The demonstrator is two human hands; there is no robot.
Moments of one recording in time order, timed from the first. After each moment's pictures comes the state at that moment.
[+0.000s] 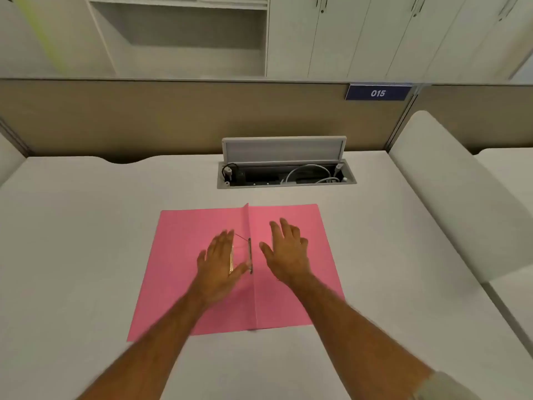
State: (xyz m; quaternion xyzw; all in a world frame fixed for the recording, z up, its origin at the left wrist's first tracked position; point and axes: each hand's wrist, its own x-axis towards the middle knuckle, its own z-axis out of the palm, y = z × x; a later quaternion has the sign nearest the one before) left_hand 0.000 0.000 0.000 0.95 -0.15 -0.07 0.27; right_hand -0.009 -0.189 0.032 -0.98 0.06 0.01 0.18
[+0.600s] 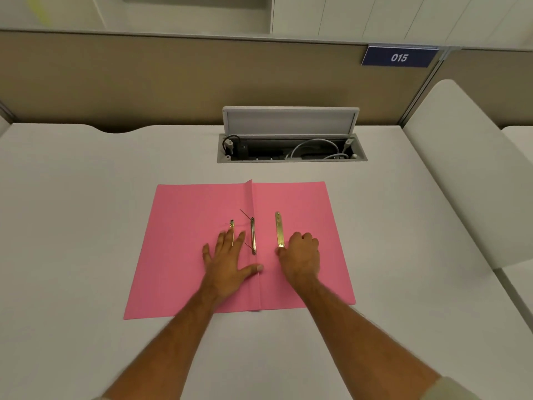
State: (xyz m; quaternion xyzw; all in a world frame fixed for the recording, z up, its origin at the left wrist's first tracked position) left_hand -0.009 -0.012 -0.063 0.96 -0.12 -0.12 0.23; right_hand -0.026 -0.194 -0.015 -0.95 0.23 0.07 0.19
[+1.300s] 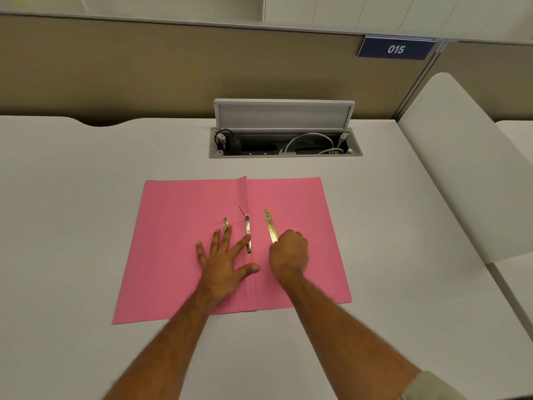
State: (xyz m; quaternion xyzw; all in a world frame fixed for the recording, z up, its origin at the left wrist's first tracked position) left_hand -0.008 -0.015 -0.076 0.96 -0.14 -0.12 0.22; right_hand -0.010 -0.178 -0.022 -0.91 0.32 0.05 0.26
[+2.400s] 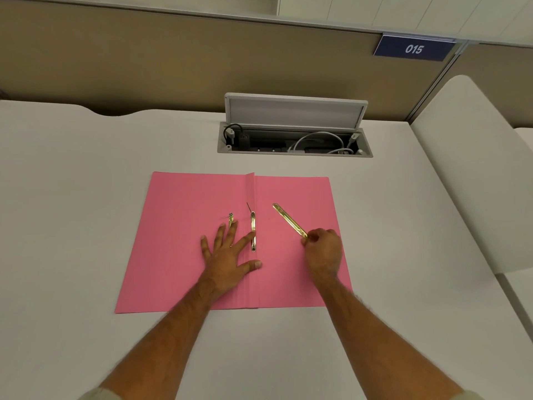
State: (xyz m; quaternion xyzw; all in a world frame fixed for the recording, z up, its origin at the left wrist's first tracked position) left_hand -0.005 -0.015 -0.072 0.95 -0.14 -0.14 0.22; right_hand -0.023 -0.244 -0.034 -0.89 0.32 -0.05 0.32
